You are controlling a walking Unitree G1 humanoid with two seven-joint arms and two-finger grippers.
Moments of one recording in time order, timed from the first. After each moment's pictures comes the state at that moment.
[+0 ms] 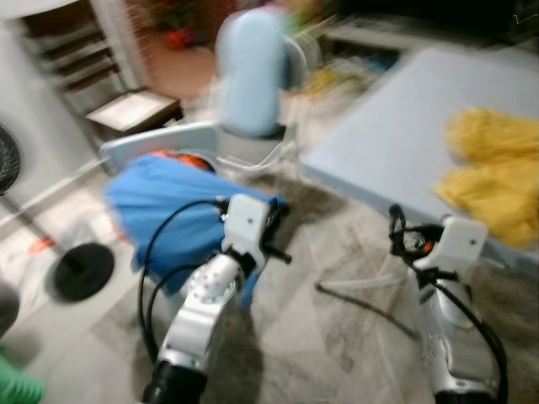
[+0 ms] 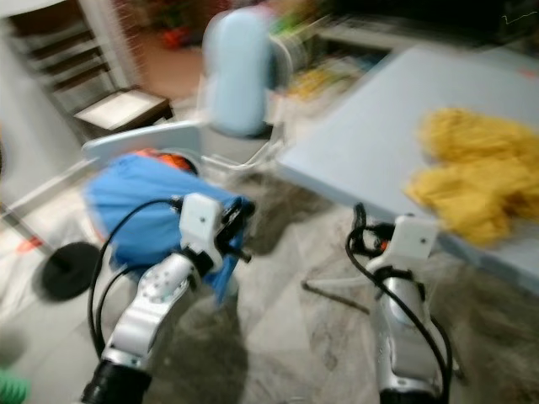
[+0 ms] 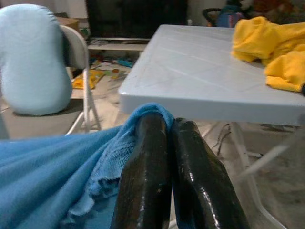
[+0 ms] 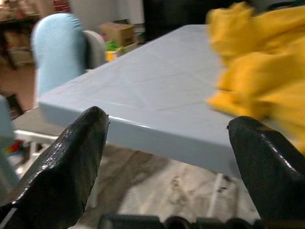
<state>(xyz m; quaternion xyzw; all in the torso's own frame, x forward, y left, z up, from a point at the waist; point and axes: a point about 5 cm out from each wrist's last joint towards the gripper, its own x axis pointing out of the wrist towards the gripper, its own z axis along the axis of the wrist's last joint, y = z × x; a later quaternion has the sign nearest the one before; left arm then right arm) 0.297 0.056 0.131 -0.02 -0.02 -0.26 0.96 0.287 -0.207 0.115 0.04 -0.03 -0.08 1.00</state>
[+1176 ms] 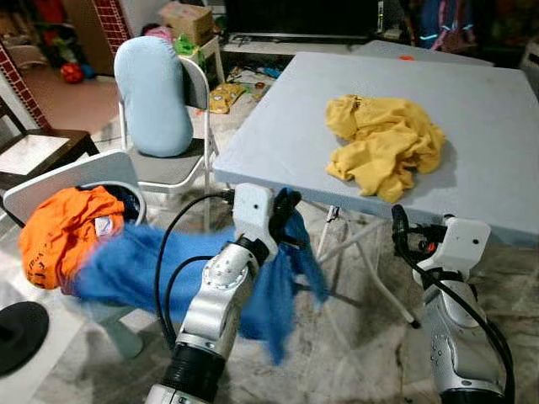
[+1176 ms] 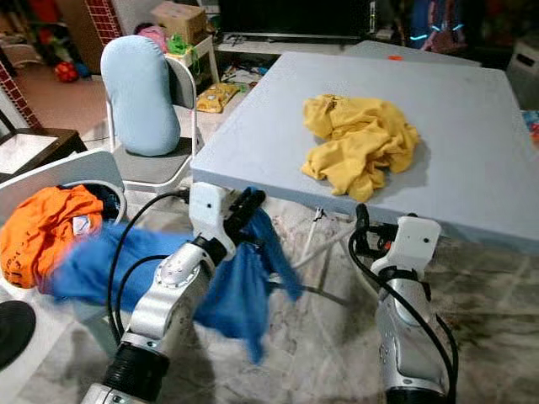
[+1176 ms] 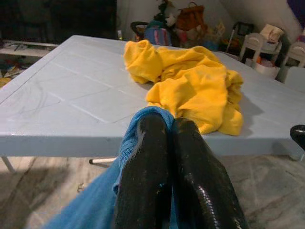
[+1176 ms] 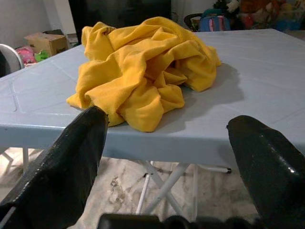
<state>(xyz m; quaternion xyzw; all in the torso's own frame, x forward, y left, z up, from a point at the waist) 0.307 0.038 0.139 -0.09 -0.02 -0.27 0.96 0.285 -0.212 0.110 0.03 -0.02 -0.07 1.00</state>
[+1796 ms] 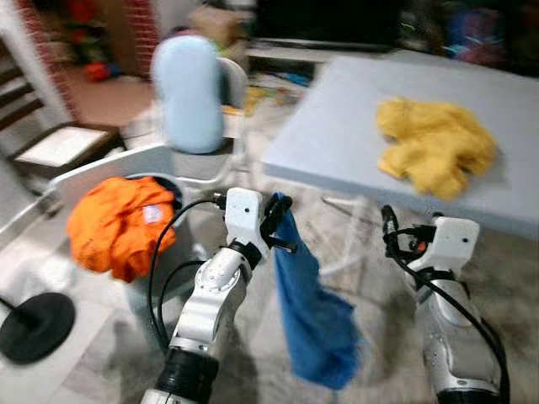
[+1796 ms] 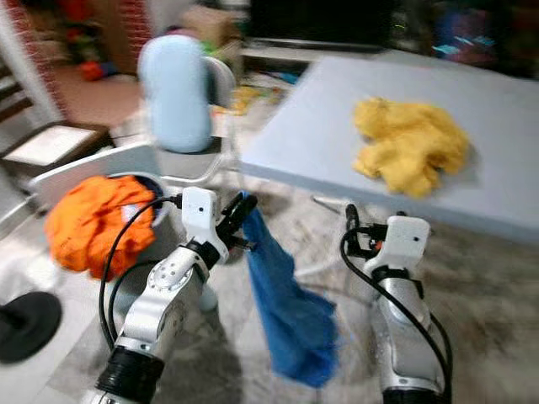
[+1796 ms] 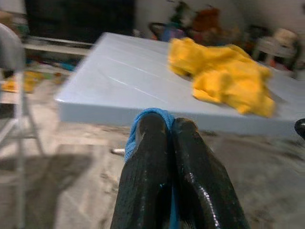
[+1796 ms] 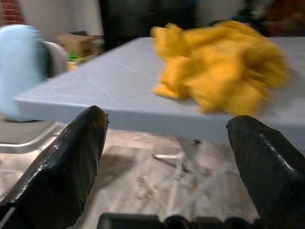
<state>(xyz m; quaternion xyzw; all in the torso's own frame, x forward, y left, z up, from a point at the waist) 0.307 0.040 0.132 -0.10 0.00 -0.26 0.96 0.285 -0.213 0.110 0.01 -0.02 -0.06 1.00</state>
